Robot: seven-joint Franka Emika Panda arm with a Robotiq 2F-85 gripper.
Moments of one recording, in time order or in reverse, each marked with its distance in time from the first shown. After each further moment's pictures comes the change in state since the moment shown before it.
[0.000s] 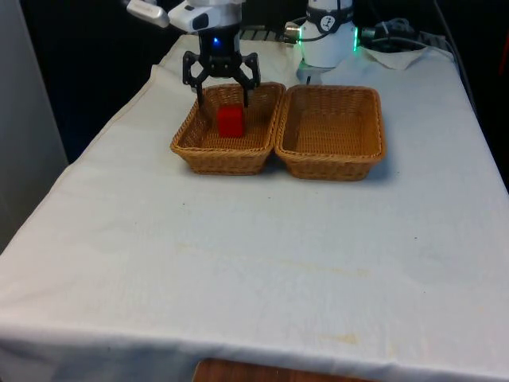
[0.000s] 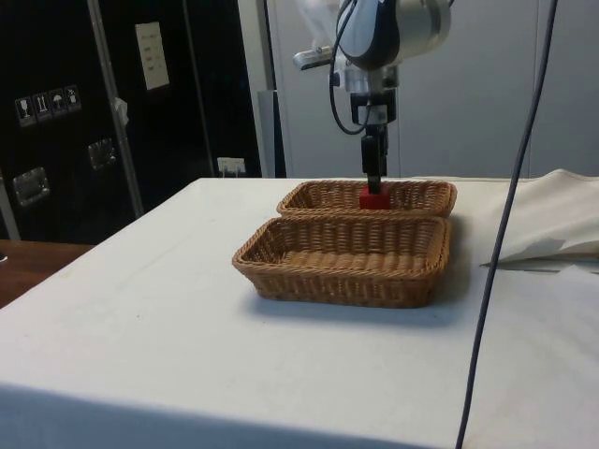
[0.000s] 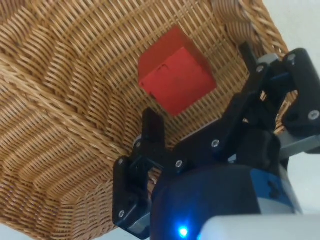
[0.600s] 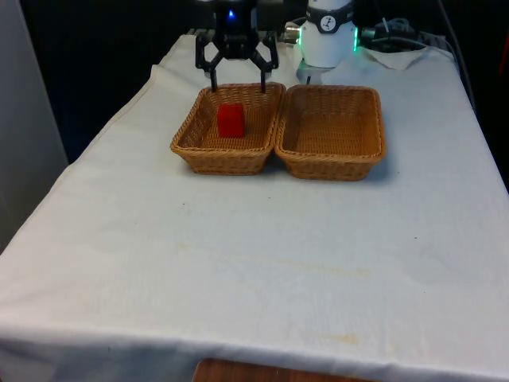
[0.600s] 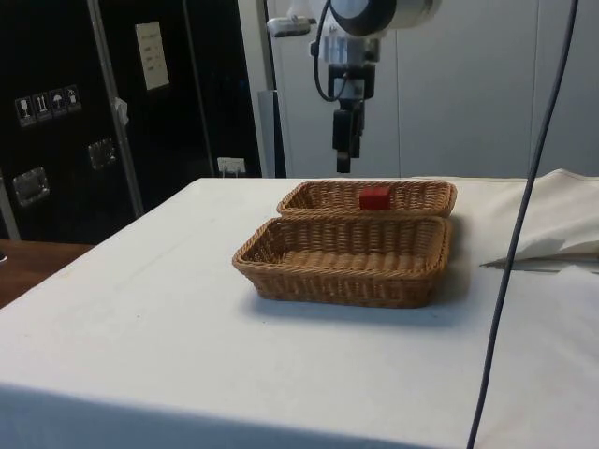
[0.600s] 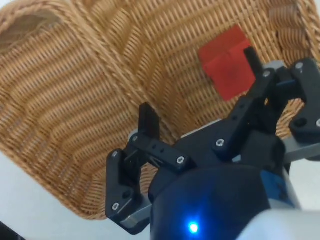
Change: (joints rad) arm 0.018 -0.133 0.052 0.006 -0.048 -0.021 0.122
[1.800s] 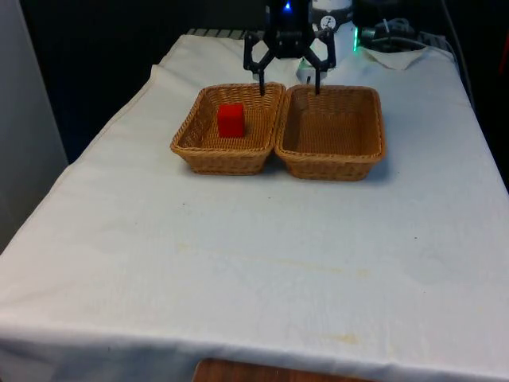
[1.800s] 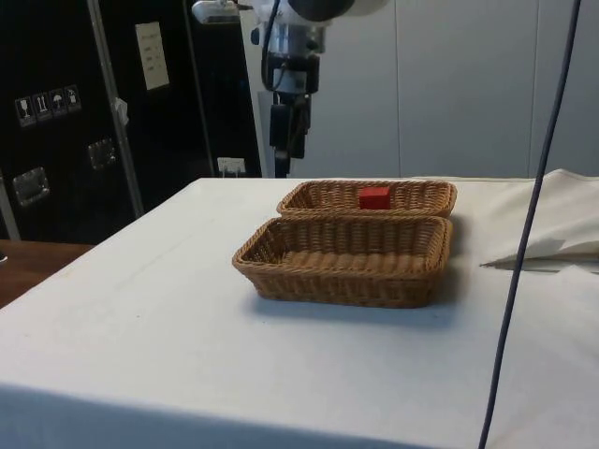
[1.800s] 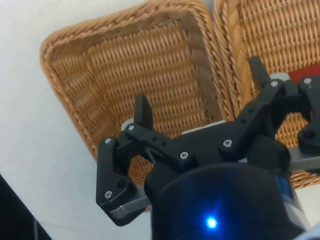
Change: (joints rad) arm 0.019 0.025 0.201 0.124 0.000 -0.047 0.204
